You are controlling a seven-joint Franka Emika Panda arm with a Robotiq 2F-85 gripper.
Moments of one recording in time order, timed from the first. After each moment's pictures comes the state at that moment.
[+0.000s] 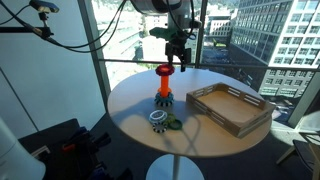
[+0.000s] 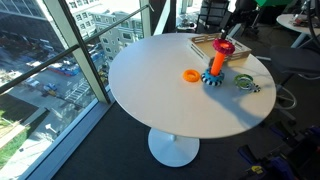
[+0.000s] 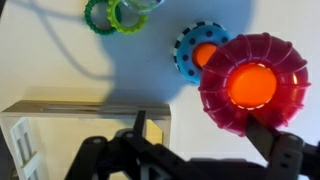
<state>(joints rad) -0.03 0.25 -0.03 -1.88 0.05 2.15 0.05</state>
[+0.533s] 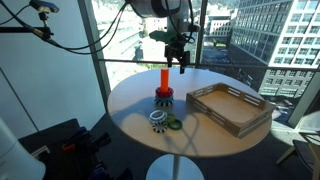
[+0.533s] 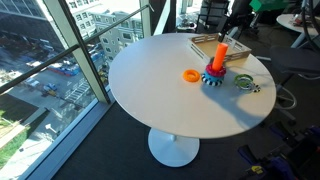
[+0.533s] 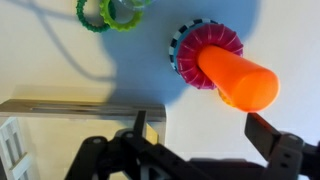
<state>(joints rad) -0.02 0.27 -0.03 -1.88 0.05 2.18 0.05</state>
